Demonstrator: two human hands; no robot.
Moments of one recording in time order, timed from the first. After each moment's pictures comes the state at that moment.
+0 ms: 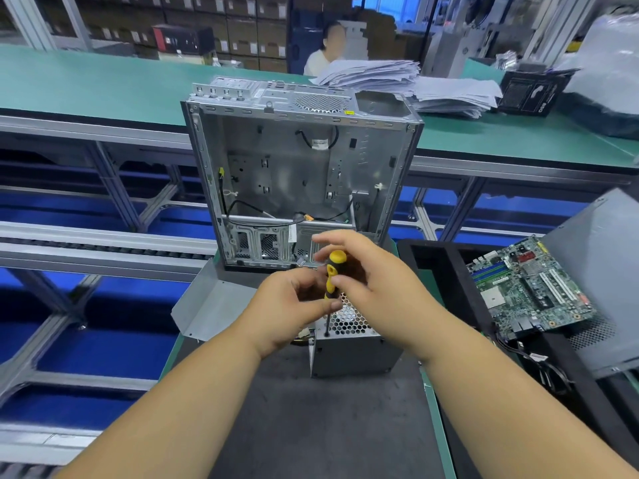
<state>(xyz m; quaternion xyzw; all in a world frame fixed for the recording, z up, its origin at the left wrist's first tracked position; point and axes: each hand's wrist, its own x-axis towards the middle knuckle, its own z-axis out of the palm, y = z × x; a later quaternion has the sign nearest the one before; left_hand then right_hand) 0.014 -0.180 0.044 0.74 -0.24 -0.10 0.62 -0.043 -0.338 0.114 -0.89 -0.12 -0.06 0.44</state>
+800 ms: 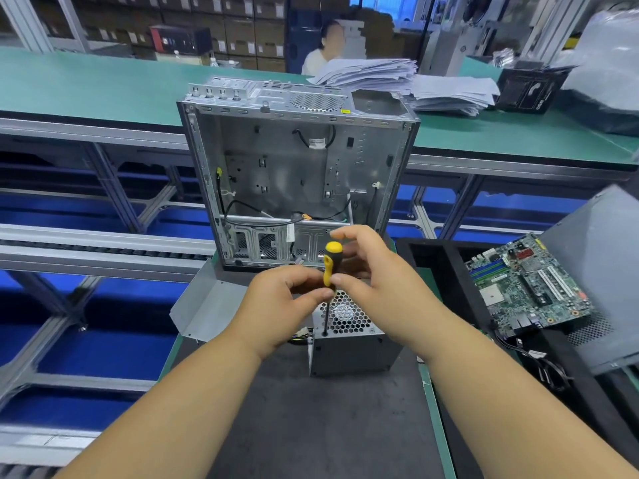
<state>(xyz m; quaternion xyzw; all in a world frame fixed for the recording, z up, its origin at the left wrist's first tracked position) 0.013 -0.179 0.044 0.79 -0.24 0.01 0.57 -0.045 -0.342 0.113 -0.90 -0.05 -0.06 0.42</state>
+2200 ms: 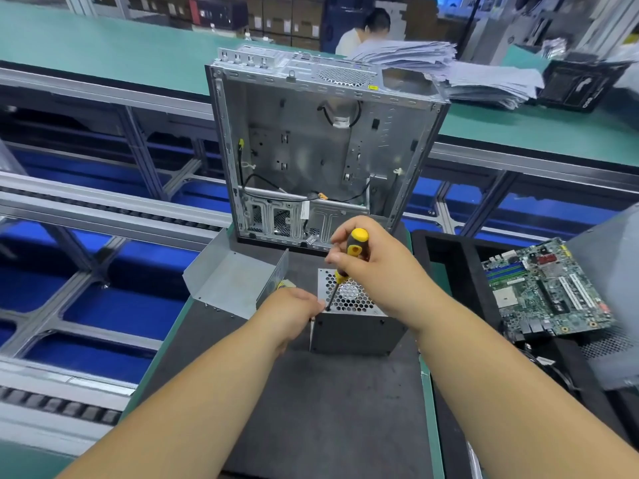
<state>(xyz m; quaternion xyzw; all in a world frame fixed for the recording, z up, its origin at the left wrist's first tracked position) -0.009 -0.193 -0.001 0.78 0.10 -0.22 0.57 -0.034 -0.343 0.100 -0.87 -0.06 -0.01 0.49</state>
